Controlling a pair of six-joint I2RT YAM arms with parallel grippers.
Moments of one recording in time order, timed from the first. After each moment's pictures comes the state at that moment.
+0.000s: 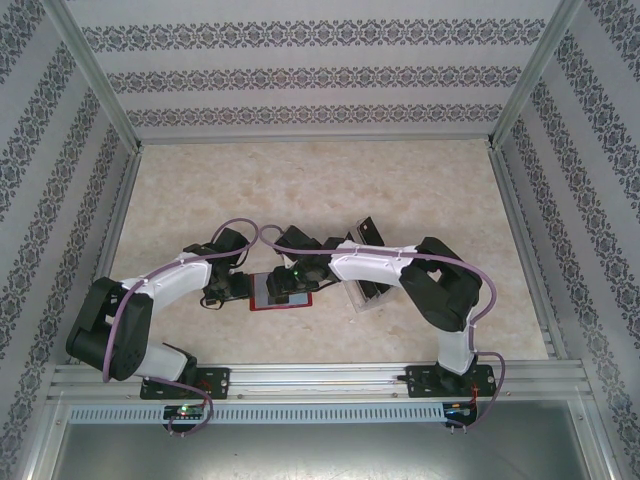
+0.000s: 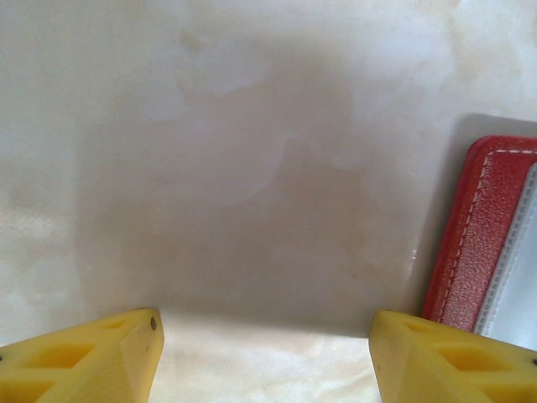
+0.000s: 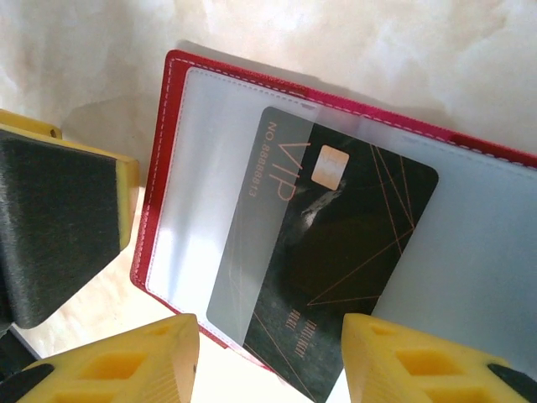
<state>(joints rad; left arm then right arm) -0.35 1.42 0.69 -0.71 -0.02 -0.58 0.94 1.91 1.23 -0.39 -0.29 0.70</state>
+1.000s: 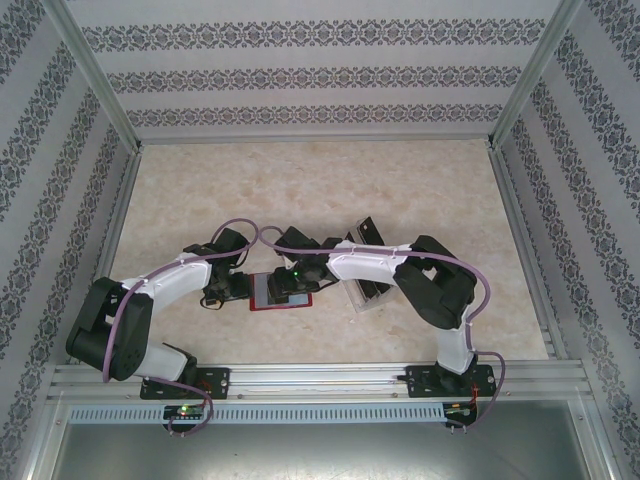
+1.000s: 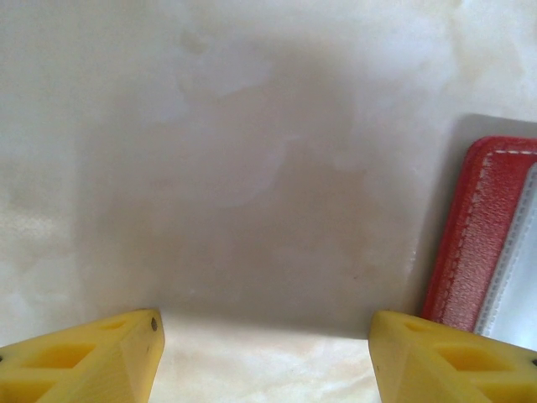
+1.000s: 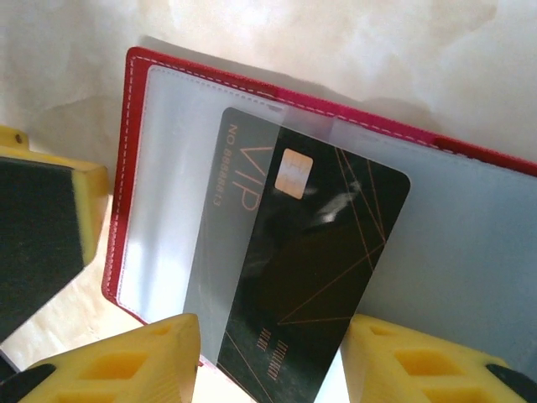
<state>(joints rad) -0.35 1.42 0.69 -0.70 -0.02 -0.58 0.94 1.95 1.25 -0.39 -0.29 0.70</state>
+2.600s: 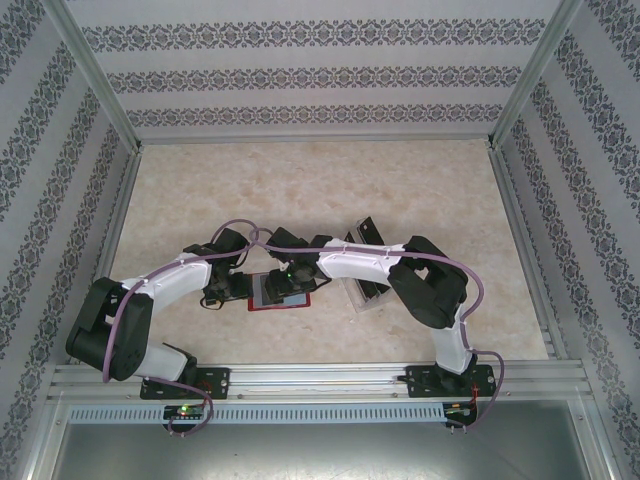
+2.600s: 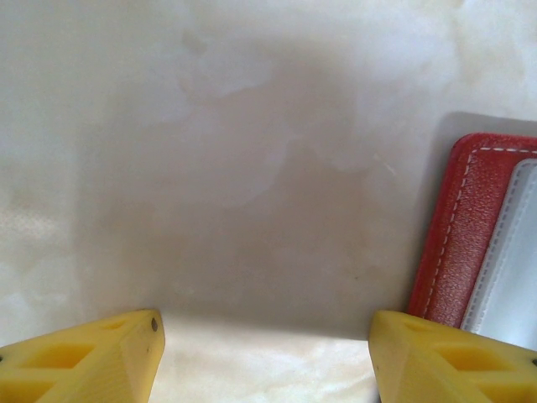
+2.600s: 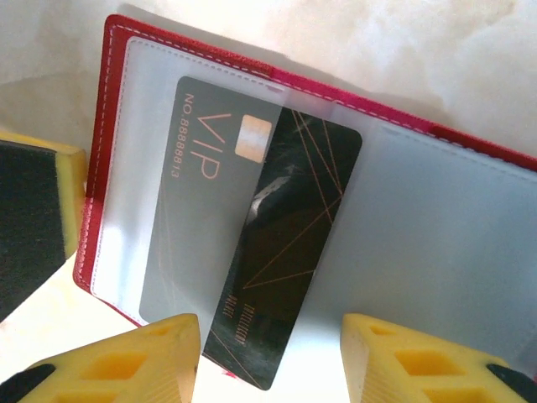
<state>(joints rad) -0.35 1.42 0.69 -0.70 -0.02 -0.58 0.97 1.99 1.35 -0.55 -0.22 0.65</state>
